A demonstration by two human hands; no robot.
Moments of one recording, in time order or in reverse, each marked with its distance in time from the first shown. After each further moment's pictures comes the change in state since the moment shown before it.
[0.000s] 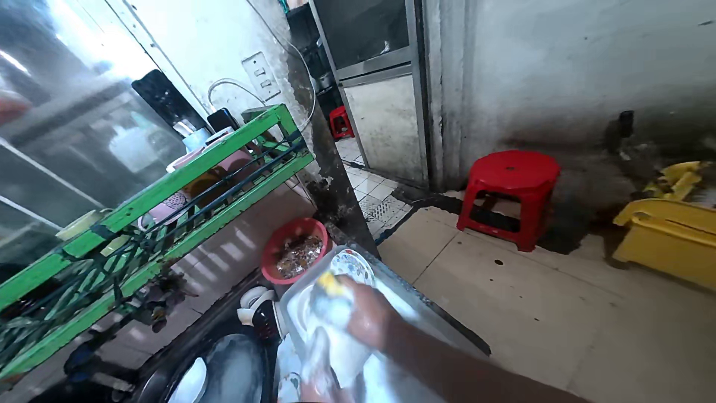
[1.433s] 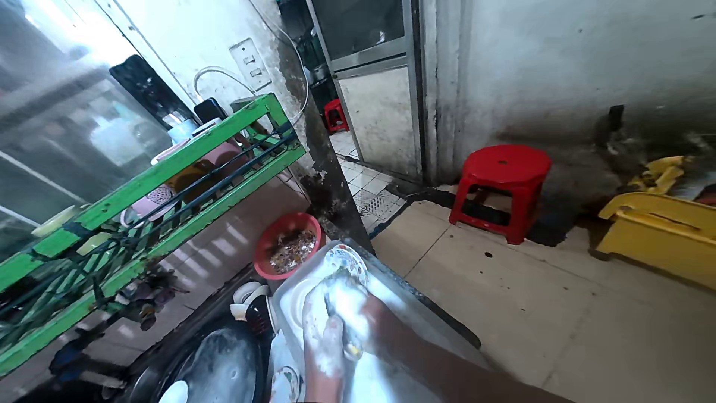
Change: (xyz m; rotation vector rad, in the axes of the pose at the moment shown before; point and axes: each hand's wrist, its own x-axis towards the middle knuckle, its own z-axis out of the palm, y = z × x) left_hand 0.031 -0.006 0.005 0.605 -0.220 0.327; right_hand -0.004 0.061 0.053 0.492 0.342 -0.407
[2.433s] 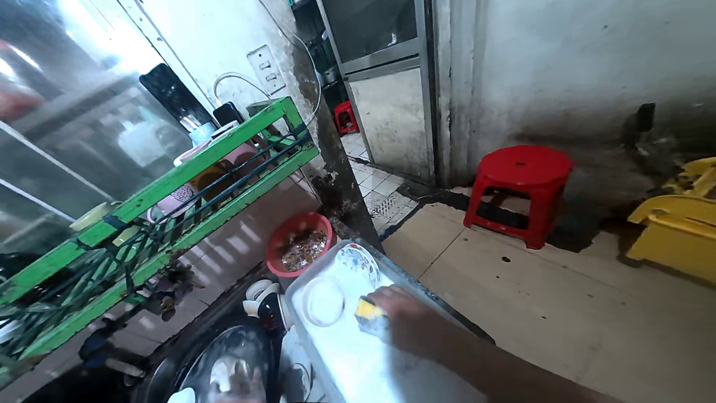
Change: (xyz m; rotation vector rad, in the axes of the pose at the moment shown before) left_hand 0.002 -0.083 -0.159 -0.673 0.963 -0.370; right_hand 0.008 0.001 -0.049 -0.752 -0.505 0.218
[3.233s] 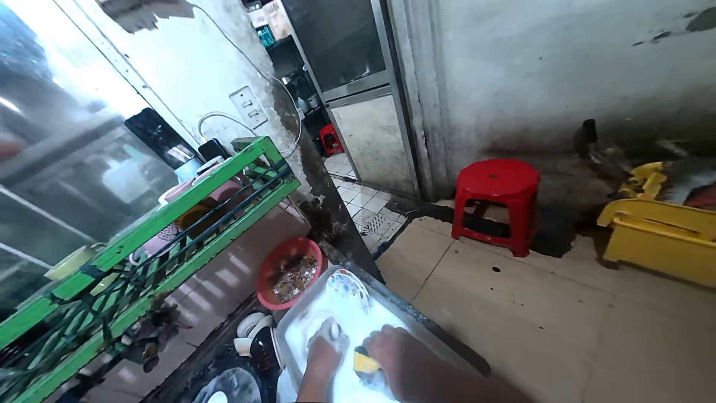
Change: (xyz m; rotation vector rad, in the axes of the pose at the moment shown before) left_hand -0.035 -0.115 0.116 1.714 -1.077 0.162; right_hand 0.000 0.023 0.036 -0.180 -0.057 -0.127
